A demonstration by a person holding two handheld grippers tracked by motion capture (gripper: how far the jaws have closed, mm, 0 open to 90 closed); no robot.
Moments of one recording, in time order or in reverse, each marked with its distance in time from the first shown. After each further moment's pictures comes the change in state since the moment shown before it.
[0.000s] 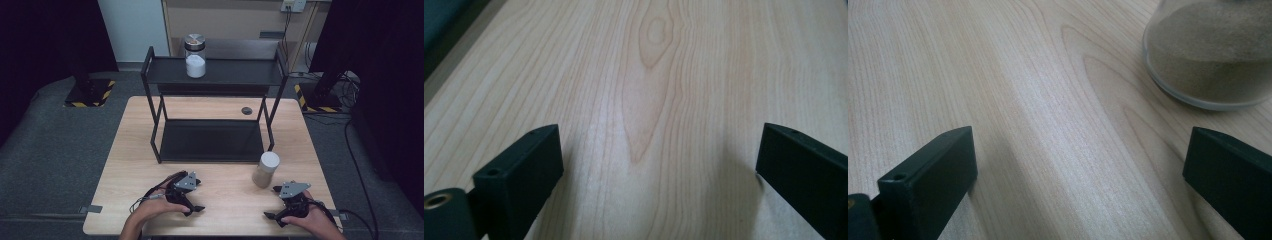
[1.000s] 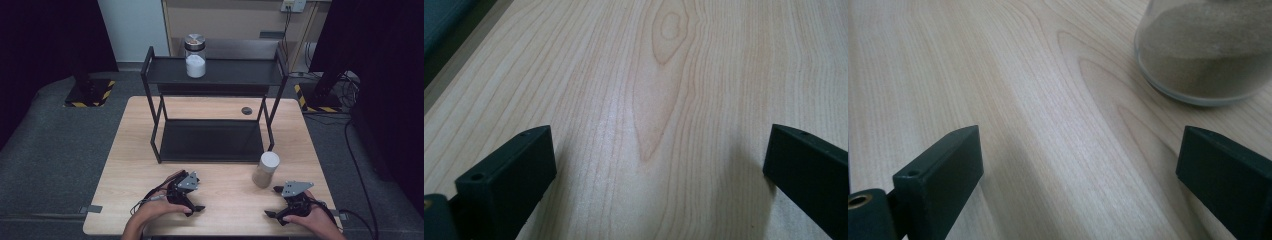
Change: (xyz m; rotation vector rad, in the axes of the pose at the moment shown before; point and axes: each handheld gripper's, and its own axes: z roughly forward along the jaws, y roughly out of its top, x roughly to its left) left arm -0.008 0.004 0.002 0.016 0.044 -0.022; right arm -0.007 -0.006 -0.005 -0.024 0.018 0.040
